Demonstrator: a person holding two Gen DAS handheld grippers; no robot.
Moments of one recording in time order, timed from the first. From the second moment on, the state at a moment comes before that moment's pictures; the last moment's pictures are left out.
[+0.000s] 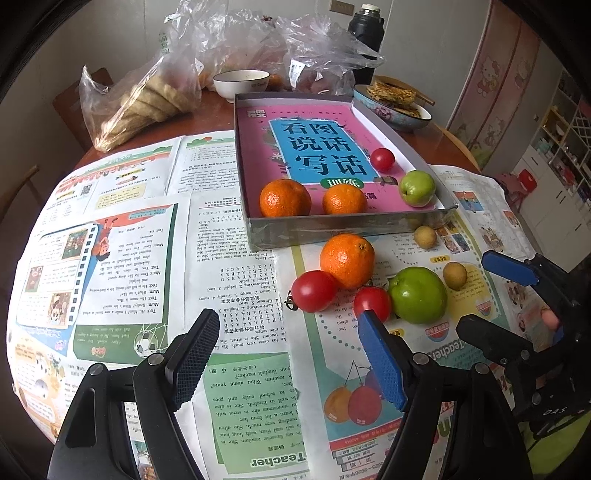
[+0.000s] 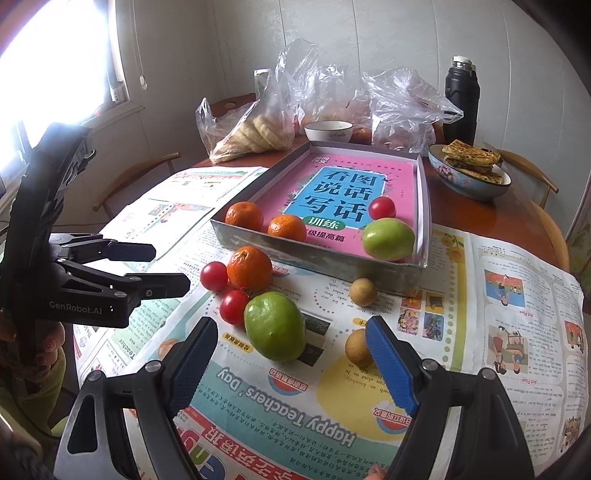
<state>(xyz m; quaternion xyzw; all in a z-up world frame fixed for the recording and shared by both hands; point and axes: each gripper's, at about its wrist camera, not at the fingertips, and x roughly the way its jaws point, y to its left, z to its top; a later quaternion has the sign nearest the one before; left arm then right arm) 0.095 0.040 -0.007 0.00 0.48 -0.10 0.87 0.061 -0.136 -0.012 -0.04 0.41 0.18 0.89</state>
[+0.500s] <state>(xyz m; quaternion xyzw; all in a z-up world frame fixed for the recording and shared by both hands) 0.103 0.030 -0.018 0.03 0.48 -0.09 0.87 0.066 -0.121 -0.030 -0.06 0.43 0.19 0.88</state>
